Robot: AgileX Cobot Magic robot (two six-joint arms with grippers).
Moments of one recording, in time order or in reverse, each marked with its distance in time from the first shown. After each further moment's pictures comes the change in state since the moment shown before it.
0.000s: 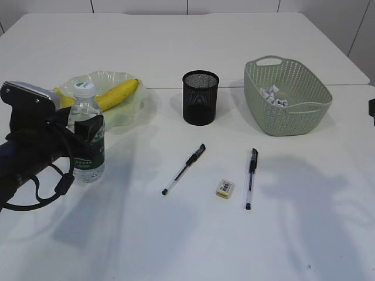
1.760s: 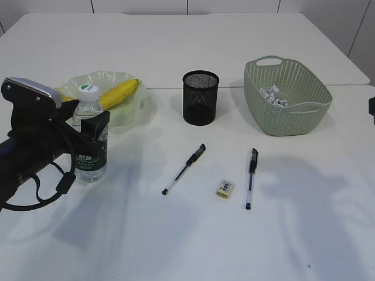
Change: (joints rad) left arm 0.000 0.000 -0.004 0.043 -0.036 -0.004; right arm 0.000 0.000 0.000 0.000 -0.008 0.000
